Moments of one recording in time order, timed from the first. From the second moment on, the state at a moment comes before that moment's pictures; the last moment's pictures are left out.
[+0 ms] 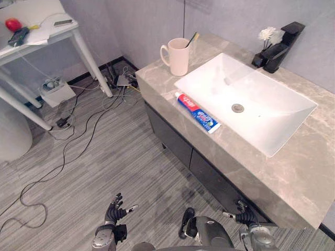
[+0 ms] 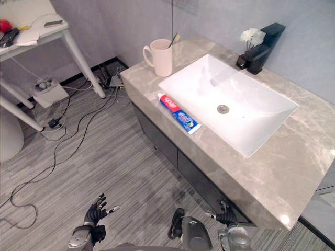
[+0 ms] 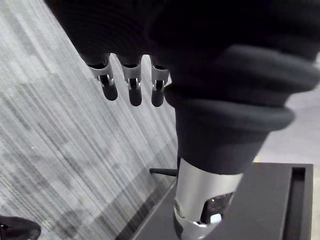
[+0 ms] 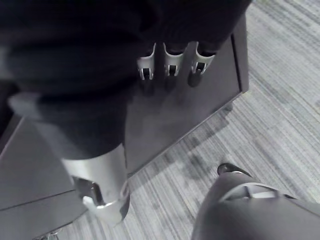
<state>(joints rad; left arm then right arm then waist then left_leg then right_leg) 0.22 0.12 0.12 0.62 -0.10 -0.13 -0.04 0.21 -0.14 -0.12 0.71 -0.07 -0.06 0.03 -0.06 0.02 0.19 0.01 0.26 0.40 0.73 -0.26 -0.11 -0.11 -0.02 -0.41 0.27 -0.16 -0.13</state>
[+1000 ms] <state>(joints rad) 0.27 0.14 0.05 0.56 -0.09 -0.11 -0.04 0.23 -0.15 -0.15 0.73 -0.09 -0.03 0.02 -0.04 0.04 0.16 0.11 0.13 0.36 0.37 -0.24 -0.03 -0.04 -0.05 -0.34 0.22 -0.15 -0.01</state>
